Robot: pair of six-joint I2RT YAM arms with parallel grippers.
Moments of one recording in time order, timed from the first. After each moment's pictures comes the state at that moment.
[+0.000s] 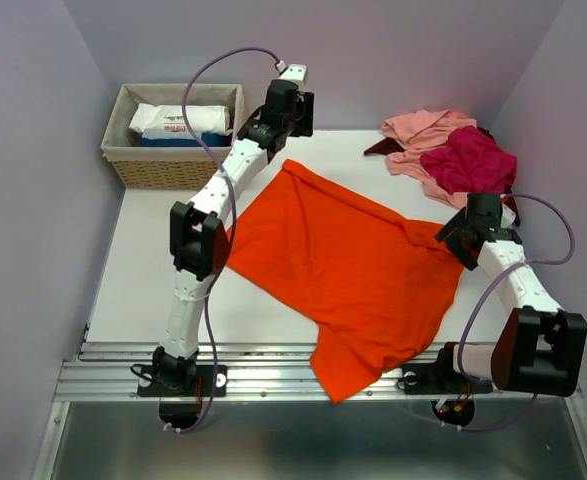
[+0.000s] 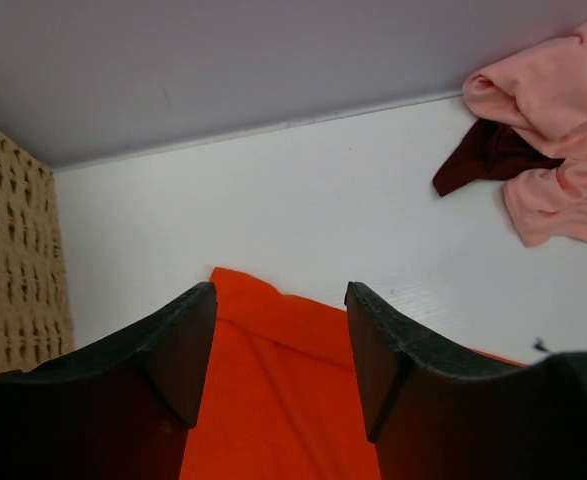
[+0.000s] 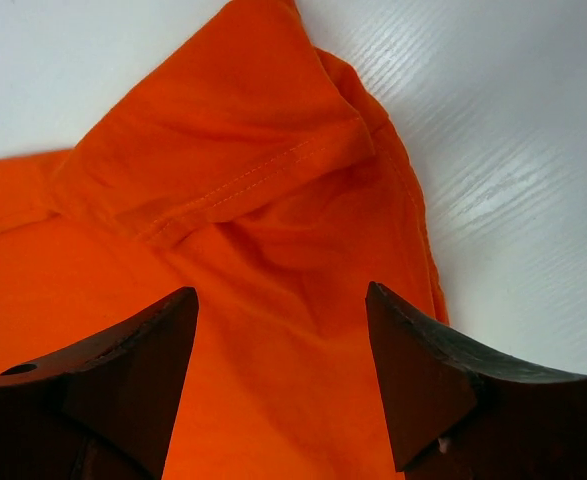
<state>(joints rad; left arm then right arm) -0.47 2.25 2.29 -0.42 -0.13 -0.17 -0.13 1.25 0.83 -0.53 0.22 0.67</state>
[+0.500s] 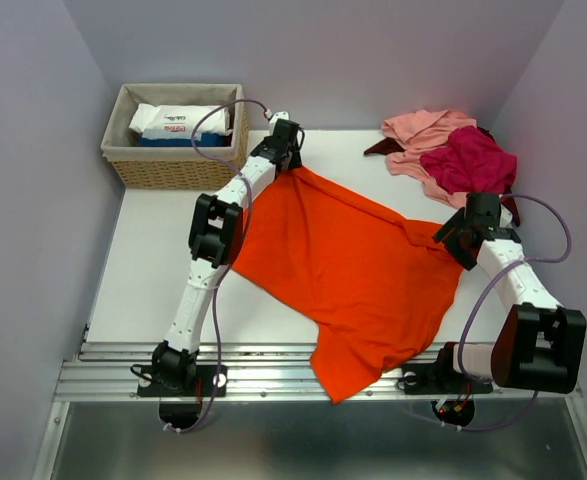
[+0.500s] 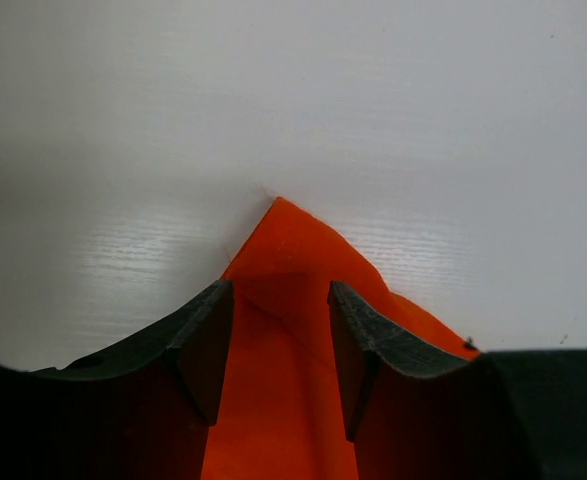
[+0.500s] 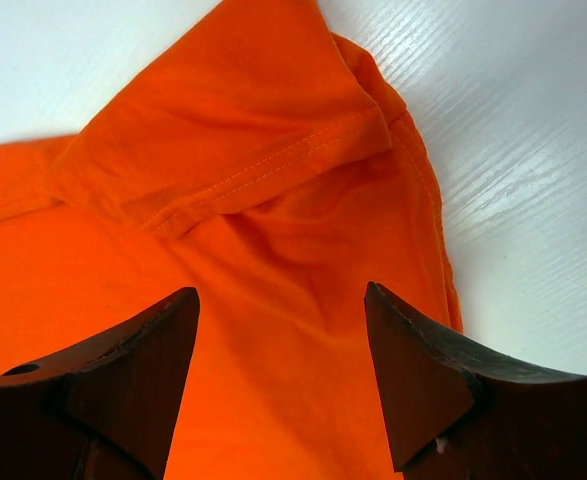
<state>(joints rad) -0.44 2.57 2.32 -0.42 -0.24 -0.45 -0.13 1.26 0.83 -0.53 0.18 0.67</state>
